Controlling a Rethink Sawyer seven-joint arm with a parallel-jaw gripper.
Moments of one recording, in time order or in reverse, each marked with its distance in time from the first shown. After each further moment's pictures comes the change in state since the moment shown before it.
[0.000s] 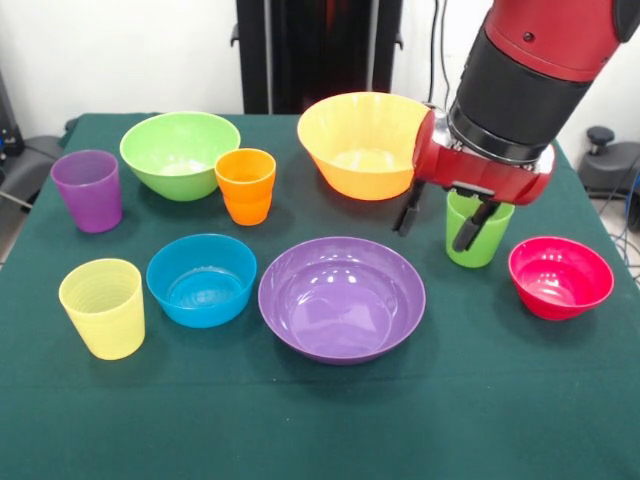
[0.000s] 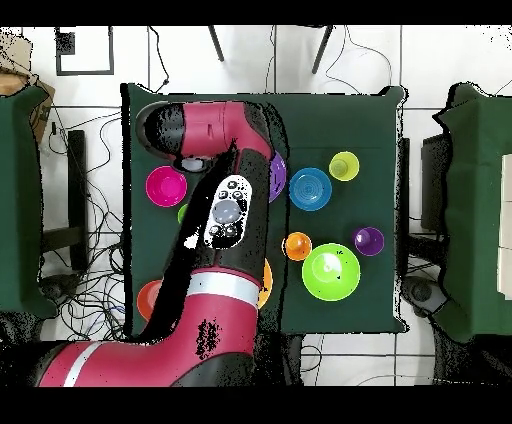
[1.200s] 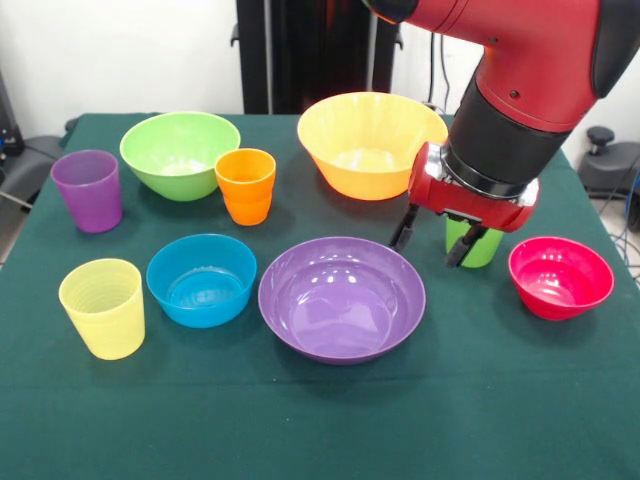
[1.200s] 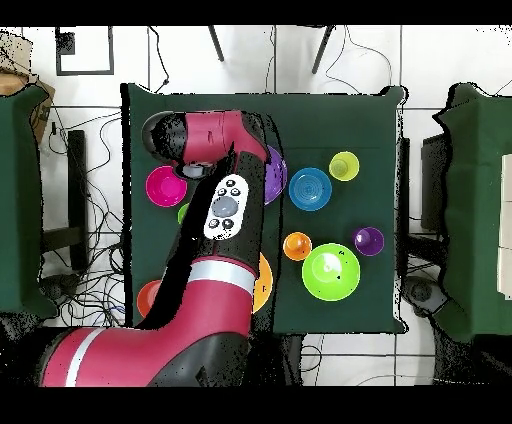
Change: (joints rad) arm 0.006 0.059 -0.006 0.000 0.009 0.000 0.044
